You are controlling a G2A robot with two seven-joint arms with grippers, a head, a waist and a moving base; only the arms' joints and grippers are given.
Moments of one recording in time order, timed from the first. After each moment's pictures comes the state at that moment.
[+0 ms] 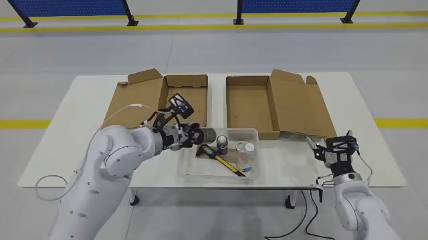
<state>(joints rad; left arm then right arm) 1.16 -1.09 -1.29 -1.88 0.78 -0.34 -1.01 -1.73 -1.15 1.60 -1.80 -1.33 0.00 0.00</state>
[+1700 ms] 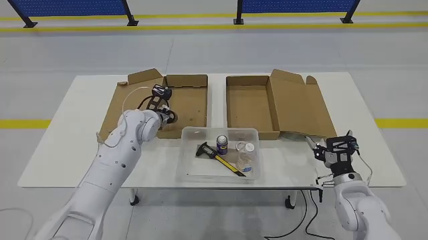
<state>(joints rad) 0.80 -1.19 -1.02 -1.11 1.13 -0.03 -0.83 -1.73 -1.15 1.60 -1.80 -1.33 0.00 0.00</state>
